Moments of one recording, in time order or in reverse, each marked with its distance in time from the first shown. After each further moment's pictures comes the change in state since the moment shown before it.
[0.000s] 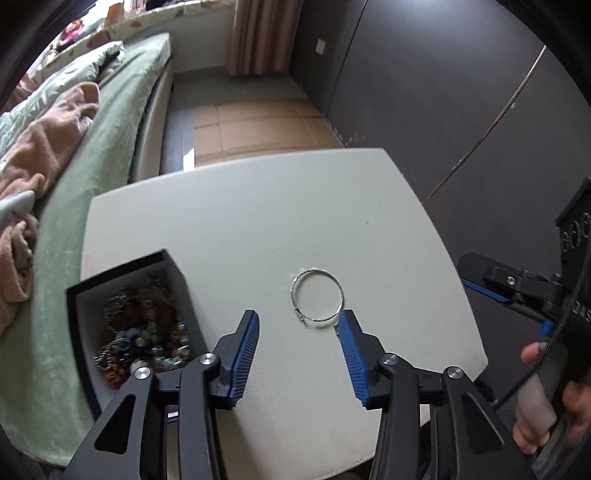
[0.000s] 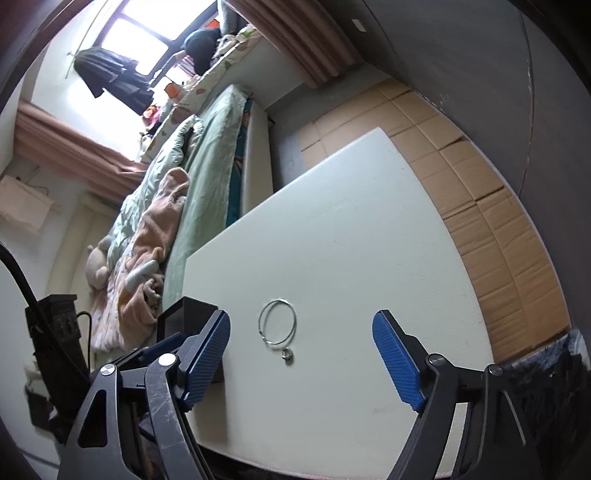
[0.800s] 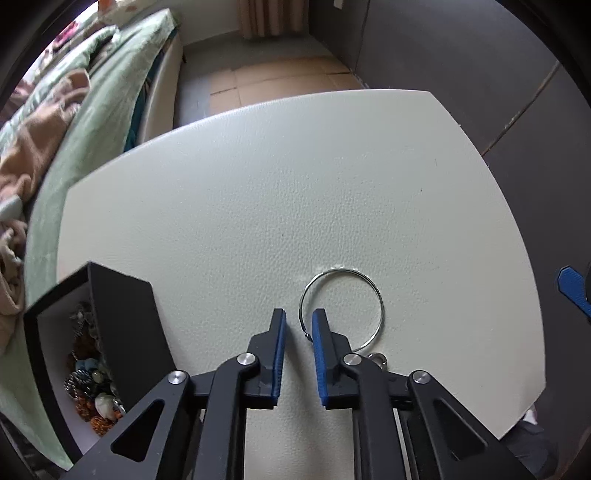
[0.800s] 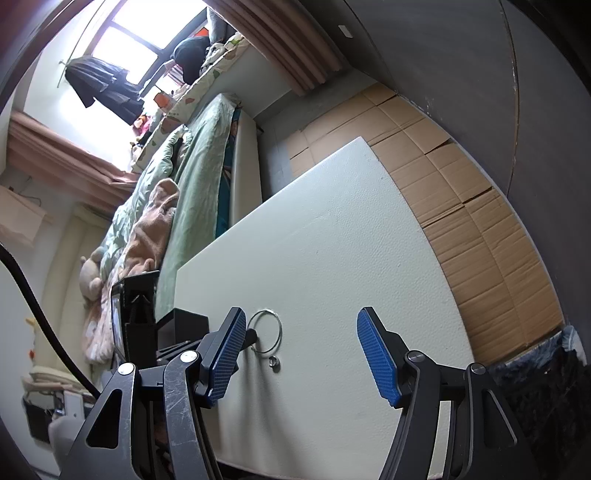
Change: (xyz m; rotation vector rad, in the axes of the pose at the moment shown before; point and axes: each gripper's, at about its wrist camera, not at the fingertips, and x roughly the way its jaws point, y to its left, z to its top) left arm 0.080 -0.015 0.011 0.034 0.145 0.177; right arm -0.008 -0.007 0.002 0.021 -0.027 -0.028
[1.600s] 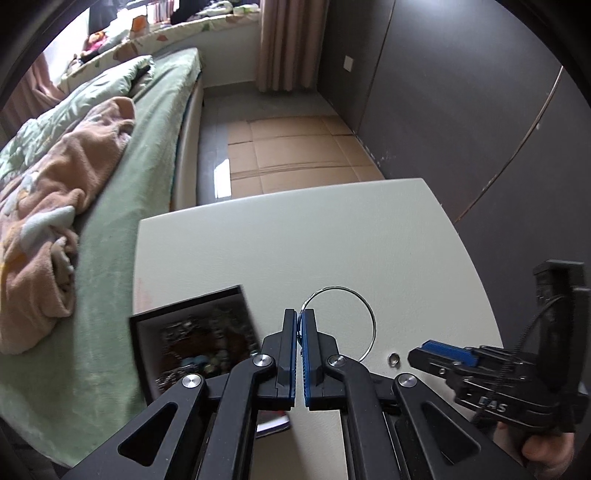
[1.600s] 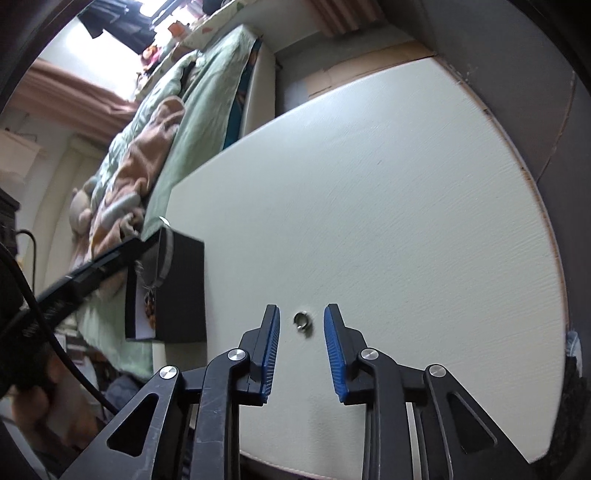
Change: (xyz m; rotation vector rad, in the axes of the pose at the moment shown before) left arm -0.097 0.065 -0.016 -0.070 -0.221 -0.062; right arm 0.069 0.032 -0.034 -0.139 0.244 -0.029
